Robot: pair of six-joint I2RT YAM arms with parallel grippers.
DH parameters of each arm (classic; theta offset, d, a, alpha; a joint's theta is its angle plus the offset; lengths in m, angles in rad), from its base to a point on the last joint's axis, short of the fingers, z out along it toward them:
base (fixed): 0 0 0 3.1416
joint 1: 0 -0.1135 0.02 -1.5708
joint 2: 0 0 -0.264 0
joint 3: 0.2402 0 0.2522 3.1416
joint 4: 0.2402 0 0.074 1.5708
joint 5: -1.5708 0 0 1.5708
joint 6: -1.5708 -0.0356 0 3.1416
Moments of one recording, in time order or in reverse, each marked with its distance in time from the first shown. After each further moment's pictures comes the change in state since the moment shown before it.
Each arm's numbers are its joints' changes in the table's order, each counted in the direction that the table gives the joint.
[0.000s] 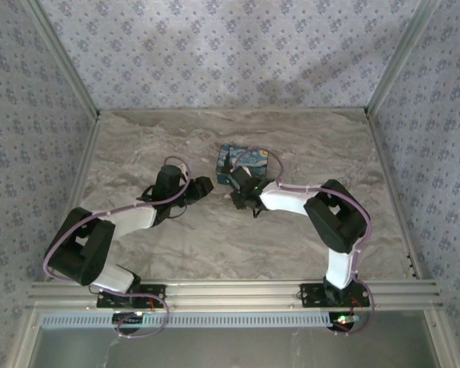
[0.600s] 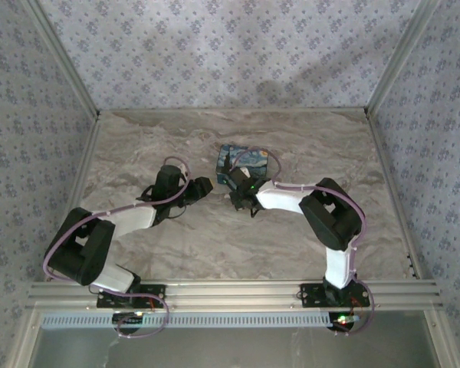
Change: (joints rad) left arm -0.008 0.000 0.000 0.010 0.000 -0.002; right arm -0.006 -0.037 0.032 0.031 -0.021 -0.051
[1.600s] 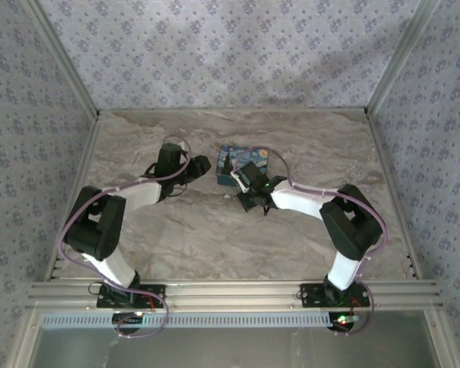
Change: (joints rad) left arm -0.087 -0.219 0.280 0.068 0.035 -0.089; right arm 0.064 0.154 -0.080 -0.005 0.137 0.383
